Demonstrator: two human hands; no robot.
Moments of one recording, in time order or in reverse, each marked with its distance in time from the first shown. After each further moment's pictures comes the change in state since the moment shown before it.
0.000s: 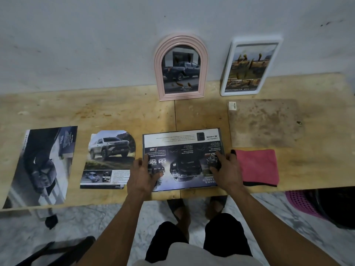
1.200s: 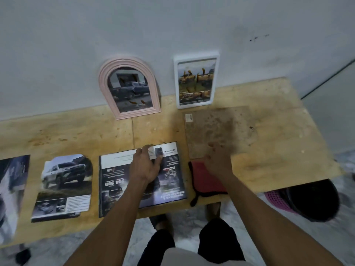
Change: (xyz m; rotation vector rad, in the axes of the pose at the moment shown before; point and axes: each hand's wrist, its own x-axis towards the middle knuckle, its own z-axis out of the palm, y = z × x) left_hand 0.023 0.190 0.017 -0.014 0.038 0.121; right_hand 0.060 0.069 -0.105 0.208 0.102 0.024
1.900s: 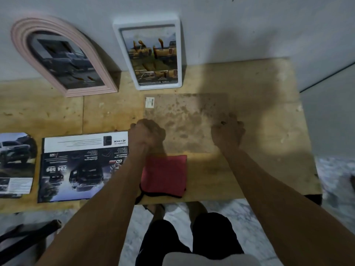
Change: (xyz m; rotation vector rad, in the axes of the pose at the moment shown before) left_hand 0.073 0.160 0.112 -0.010 0.010 -0.206; right_hand 0.146 0.122 -0.104 -0.072 0.052 0.269
